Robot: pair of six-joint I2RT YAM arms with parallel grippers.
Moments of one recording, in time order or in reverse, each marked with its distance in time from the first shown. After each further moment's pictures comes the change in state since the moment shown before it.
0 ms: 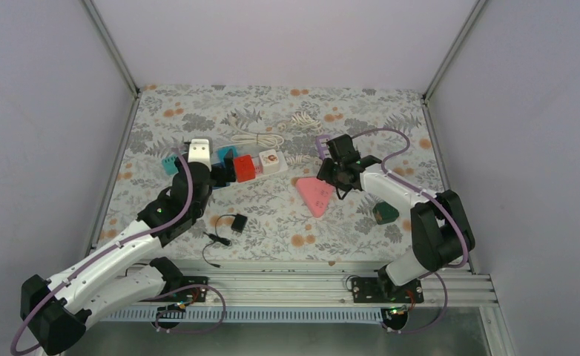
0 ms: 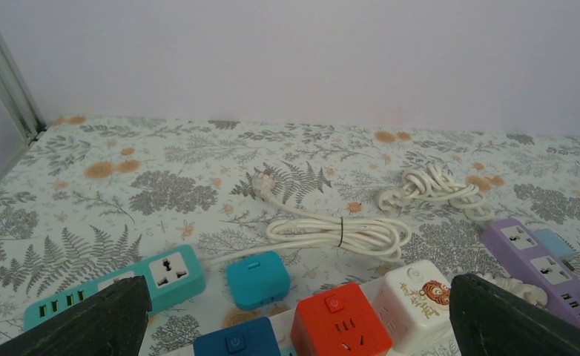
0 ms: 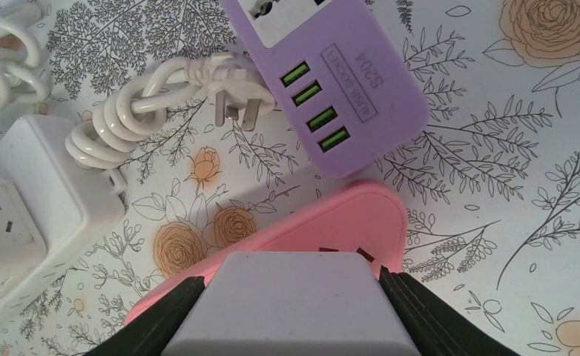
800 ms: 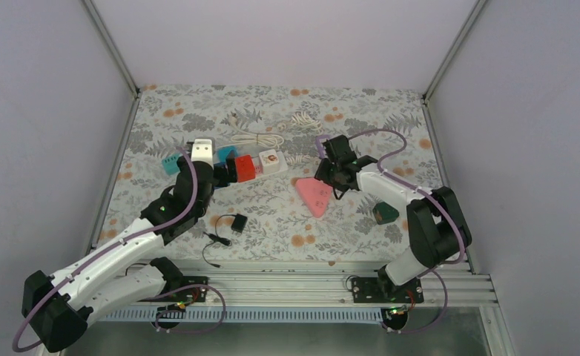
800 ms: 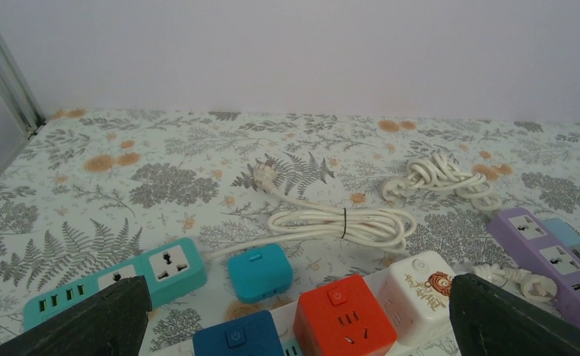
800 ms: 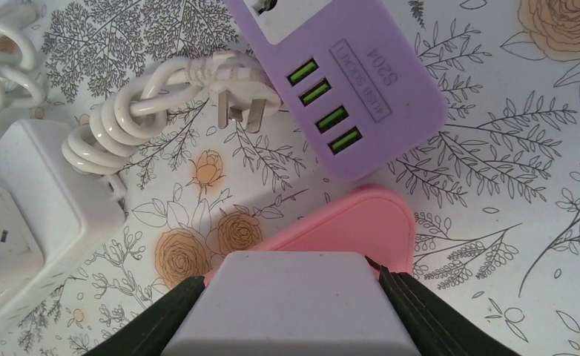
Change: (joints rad) left arm 0.000 0.029 0.000 -0.001 0.000 0.000; right arm 0.012 0.027 0.000 0.021 0.002 0.029
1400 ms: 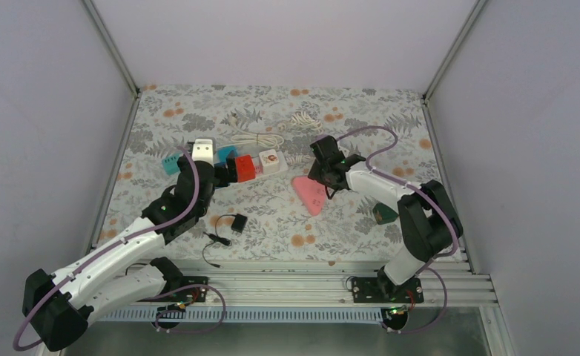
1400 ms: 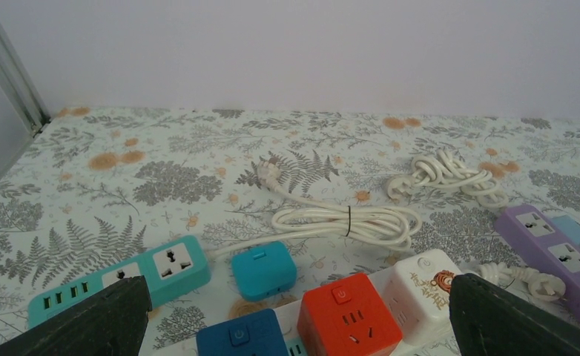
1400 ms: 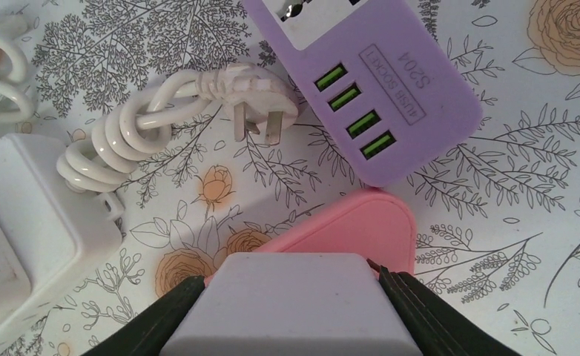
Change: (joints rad) left arm 0.000 0.011 0.000 -0.001 -0.008 0.000; right arm 0.080 0.079 0.057 -0.013 0.124 0.048
